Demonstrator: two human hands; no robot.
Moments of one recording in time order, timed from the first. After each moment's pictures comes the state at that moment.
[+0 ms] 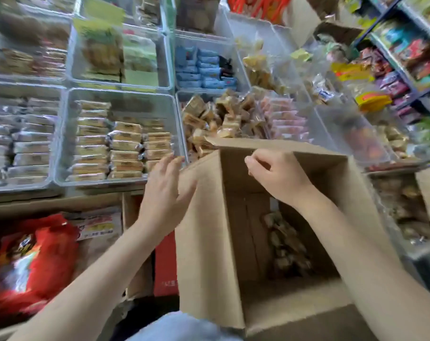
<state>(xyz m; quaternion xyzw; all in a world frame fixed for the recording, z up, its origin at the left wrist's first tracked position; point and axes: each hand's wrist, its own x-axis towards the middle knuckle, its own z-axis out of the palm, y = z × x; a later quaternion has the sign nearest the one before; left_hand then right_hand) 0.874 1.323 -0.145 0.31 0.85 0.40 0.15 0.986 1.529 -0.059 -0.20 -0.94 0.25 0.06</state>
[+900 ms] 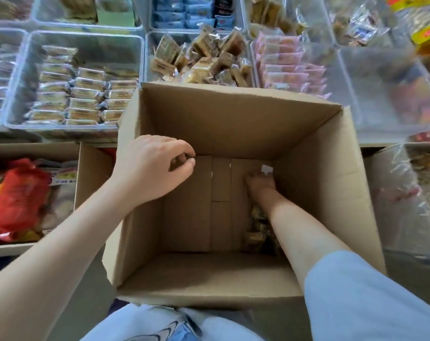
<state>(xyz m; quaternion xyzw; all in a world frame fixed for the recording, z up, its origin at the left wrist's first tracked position) 0.976 1.422 -0.129 0.45 0.87 0.20 0.04 1.091 1.686 -0.349 -0.22 -0.89 -0.03 -0.40</state>
